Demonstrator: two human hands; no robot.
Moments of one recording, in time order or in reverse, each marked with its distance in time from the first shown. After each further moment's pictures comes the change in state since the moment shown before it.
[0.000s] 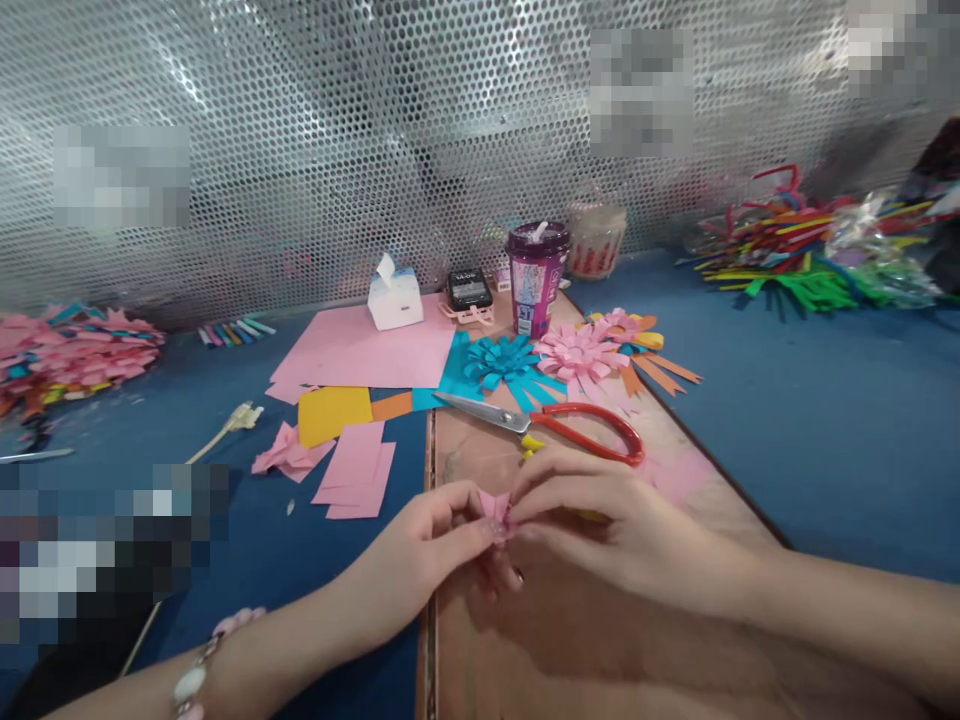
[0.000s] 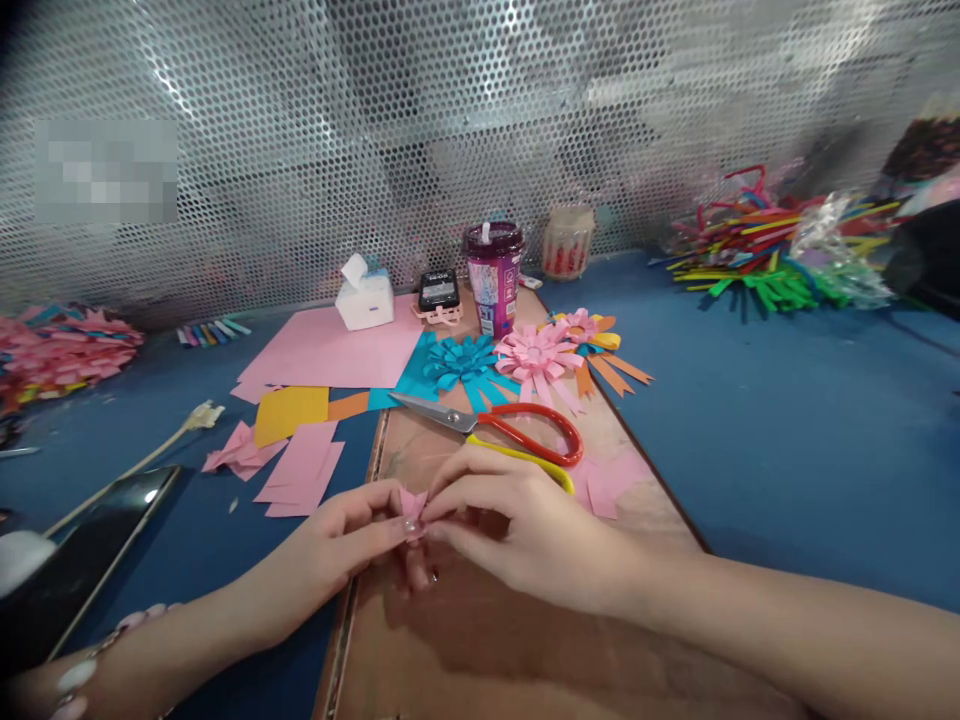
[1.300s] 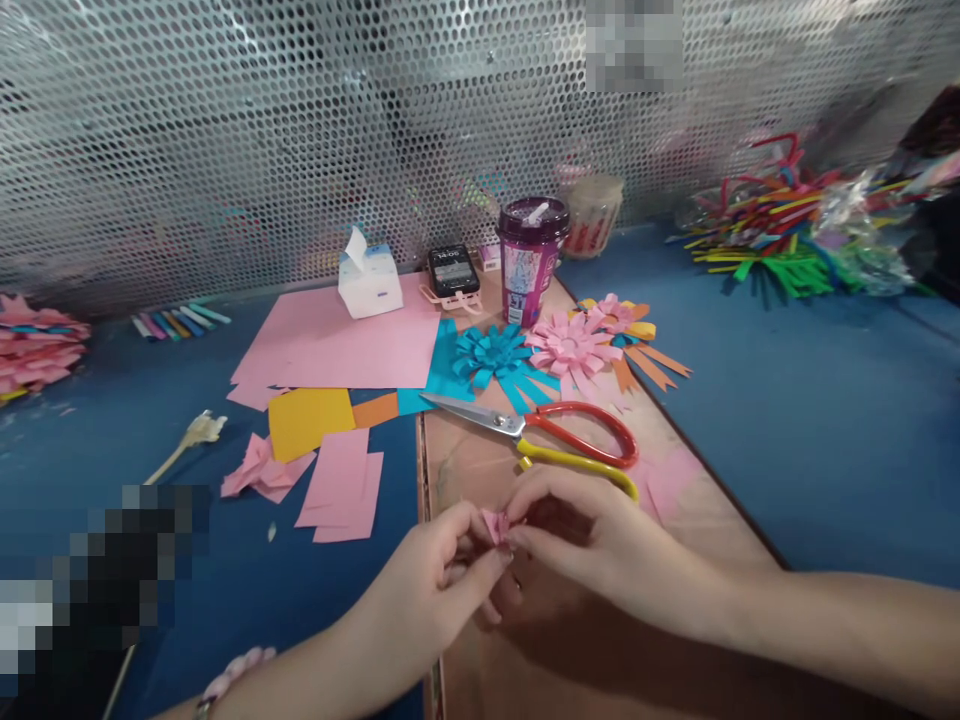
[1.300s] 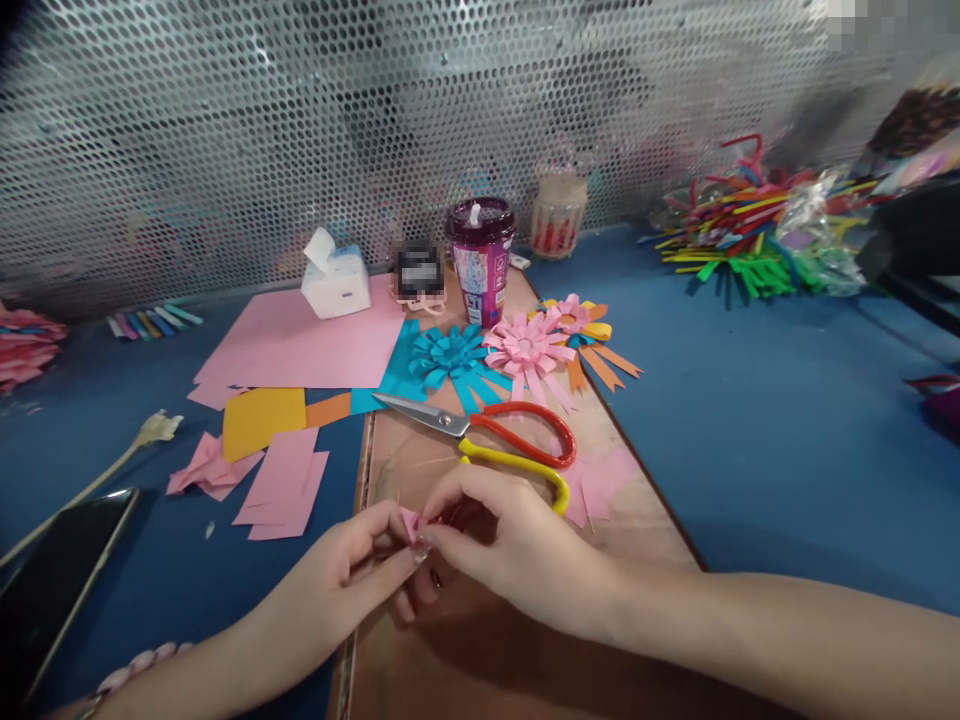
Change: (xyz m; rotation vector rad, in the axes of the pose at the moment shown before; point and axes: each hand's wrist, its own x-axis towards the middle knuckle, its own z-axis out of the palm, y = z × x) left_hand 0.004 0.006 0.001 0.121 0.017 -0.109; right_hand 0.008 -0.003 0.014 0.362 0.079 0.467
